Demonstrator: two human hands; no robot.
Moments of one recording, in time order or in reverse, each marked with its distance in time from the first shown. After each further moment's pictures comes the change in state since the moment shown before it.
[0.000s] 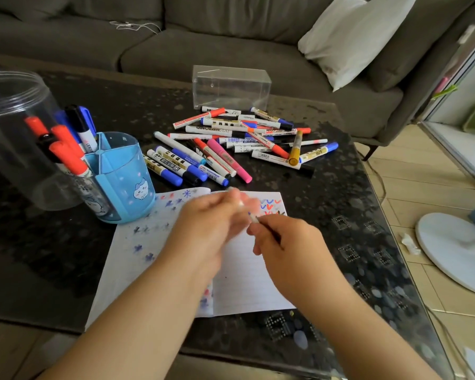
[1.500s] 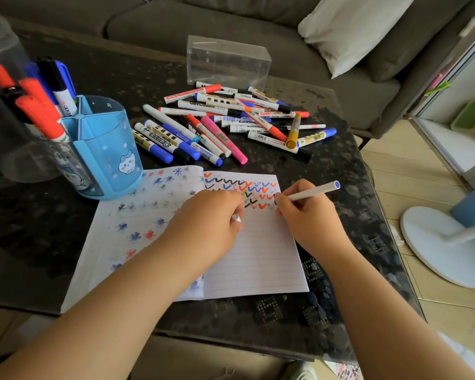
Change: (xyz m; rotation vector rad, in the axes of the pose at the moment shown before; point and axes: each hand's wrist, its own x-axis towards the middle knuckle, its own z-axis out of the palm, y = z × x) left_hand 0.012 -0.021 -0.017 1.388 -0.169 0.405; right_hand 0.046 0.063 -0.007 -0.018 0.147 0.219
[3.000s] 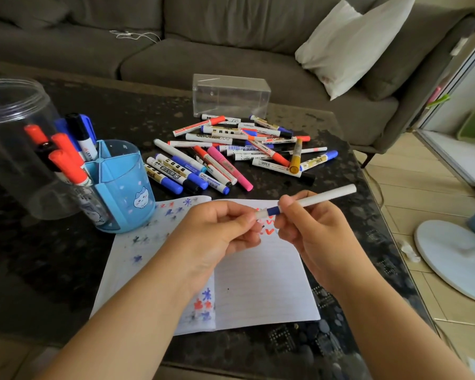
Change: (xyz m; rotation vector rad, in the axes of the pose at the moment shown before) left_hand -0.001 0.010 -0.023 -1.295 -0.022 -0.251; right_hand -0.023 -0.042 -0.016 0.787 -0.209 -0.051
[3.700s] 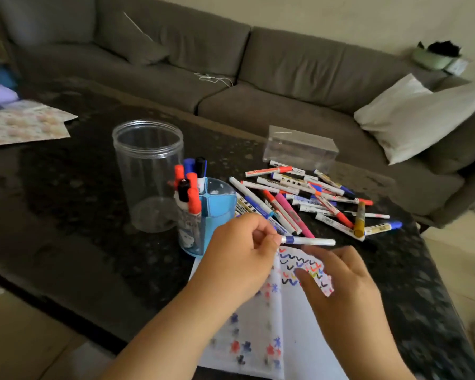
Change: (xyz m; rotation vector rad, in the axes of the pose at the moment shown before) left_hand -0.028 0.038 -0.067 0.666 0.341 0.456; right_hand -0.009 0.005 0.069 -1.098 0.162 -0.544
